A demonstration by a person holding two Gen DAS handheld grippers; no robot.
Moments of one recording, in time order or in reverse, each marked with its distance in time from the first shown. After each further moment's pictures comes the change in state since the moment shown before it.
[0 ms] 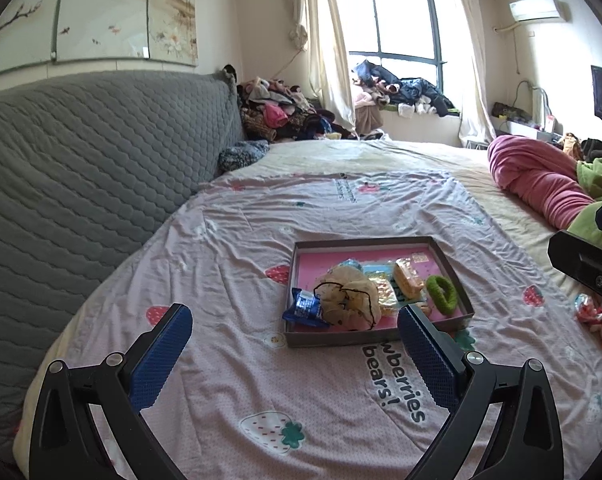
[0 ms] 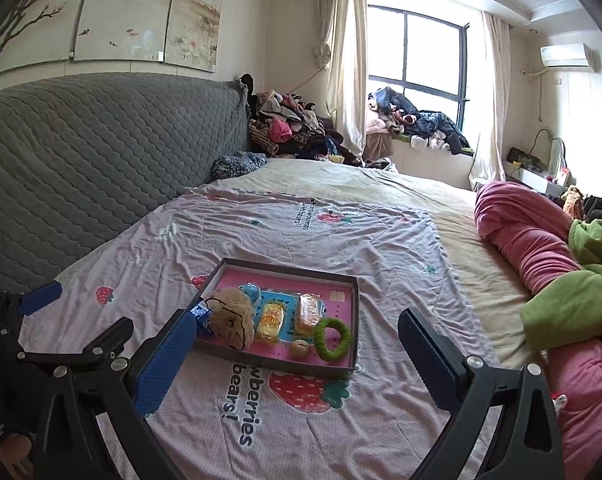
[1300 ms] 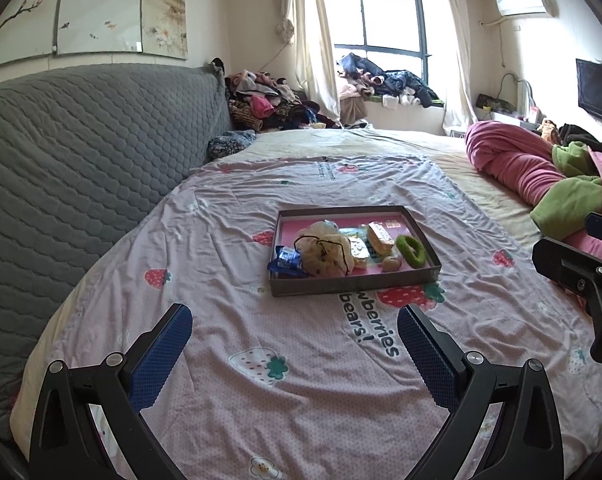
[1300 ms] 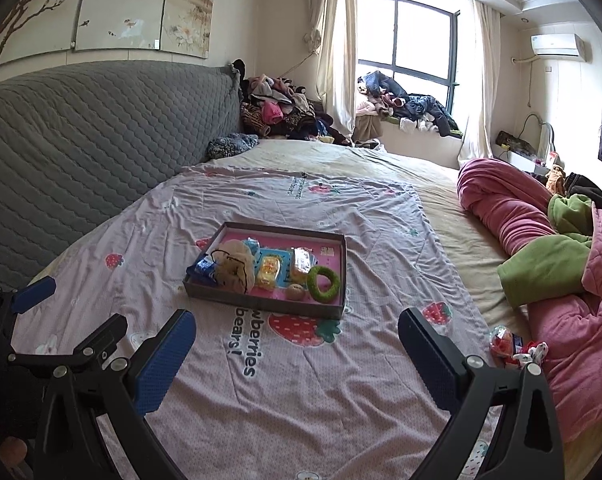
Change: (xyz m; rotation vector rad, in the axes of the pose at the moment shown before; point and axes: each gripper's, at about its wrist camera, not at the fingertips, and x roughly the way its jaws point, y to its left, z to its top) left arm -0.056 -0.007 -0.058 0.017 0.038 -0.052; right arm -0.056 0.004 -0.056 0.023 0.075 -0.027
